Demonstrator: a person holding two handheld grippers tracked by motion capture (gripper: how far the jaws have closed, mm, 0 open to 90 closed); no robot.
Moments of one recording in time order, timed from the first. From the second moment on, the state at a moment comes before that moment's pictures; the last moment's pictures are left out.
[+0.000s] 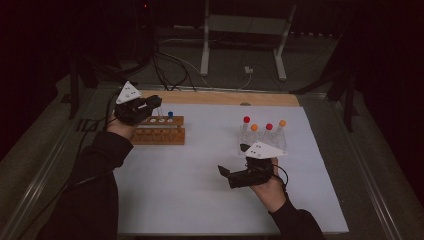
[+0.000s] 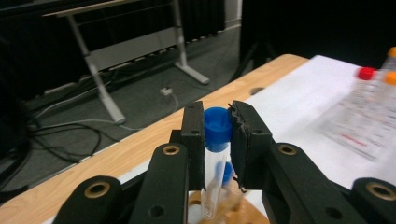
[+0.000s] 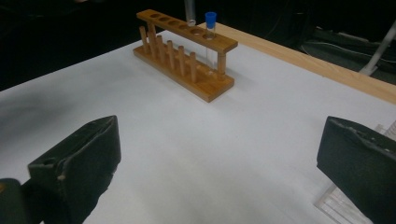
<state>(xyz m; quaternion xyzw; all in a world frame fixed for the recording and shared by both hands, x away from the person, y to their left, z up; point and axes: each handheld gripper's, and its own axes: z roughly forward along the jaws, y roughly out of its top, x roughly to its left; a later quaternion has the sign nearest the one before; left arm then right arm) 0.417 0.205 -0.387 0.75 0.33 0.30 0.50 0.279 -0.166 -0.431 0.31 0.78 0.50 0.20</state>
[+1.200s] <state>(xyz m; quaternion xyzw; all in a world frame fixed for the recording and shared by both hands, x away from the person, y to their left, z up) 0.436 0.202 -0.462 0.74 0.39 0.26 0.49 0.280 -0.170 -0.433 0.32 0.78 0.51 0.19</state>
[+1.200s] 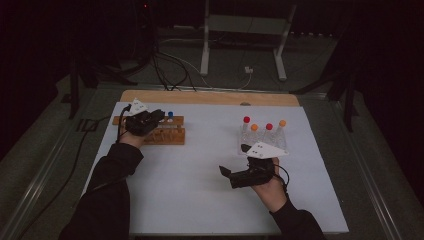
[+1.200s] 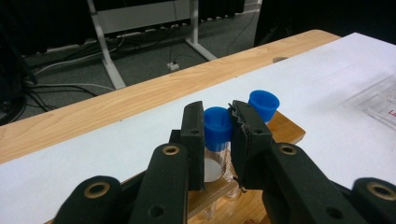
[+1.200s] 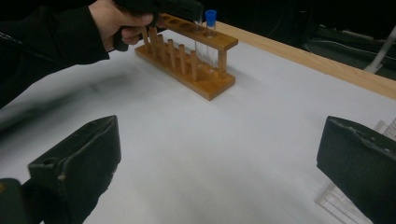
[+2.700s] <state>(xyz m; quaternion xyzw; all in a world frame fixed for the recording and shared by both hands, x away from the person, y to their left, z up) 0.304 0.203 -0.450 0.79 0.28 0.14 0.53 0.327 -0.283 -0.397 0.43 0.71 0.47 0.29</state>
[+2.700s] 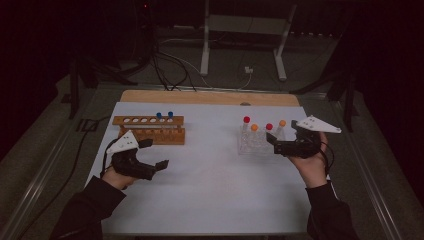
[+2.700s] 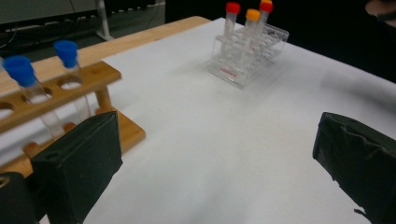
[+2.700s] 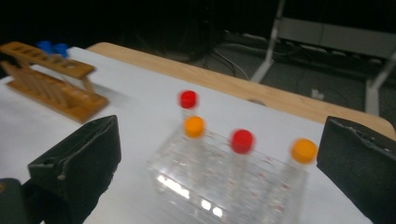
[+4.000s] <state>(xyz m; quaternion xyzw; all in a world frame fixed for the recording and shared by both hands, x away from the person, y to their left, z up) 0.289 0.196 -0.470 0.80 0.27 0.12 0.52 0.398 -0.315 -0.466 0.54 0.69 0.40 0.26</state>
